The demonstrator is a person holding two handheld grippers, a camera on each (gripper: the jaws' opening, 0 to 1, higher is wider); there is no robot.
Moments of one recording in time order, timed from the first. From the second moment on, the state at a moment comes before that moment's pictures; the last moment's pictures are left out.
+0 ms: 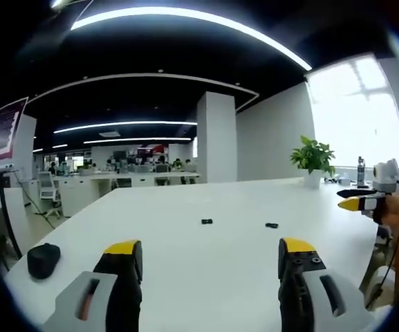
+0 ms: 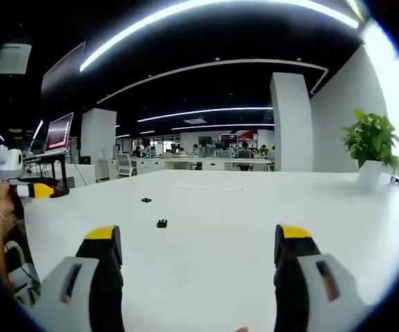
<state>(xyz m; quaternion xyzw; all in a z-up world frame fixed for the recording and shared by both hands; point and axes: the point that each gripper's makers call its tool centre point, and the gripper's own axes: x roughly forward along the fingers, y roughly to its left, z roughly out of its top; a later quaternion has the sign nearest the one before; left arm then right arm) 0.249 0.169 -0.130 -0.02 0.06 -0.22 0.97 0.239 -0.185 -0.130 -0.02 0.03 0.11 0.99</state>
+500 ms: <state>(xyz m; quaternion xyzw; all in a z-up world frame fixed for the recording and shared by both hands) 0.250 0.171 -0.136 -0.01 0.06 -0.22 0.97 0.268 -0.181 -0.129 0.00 0.00 0.09 1.00</state>
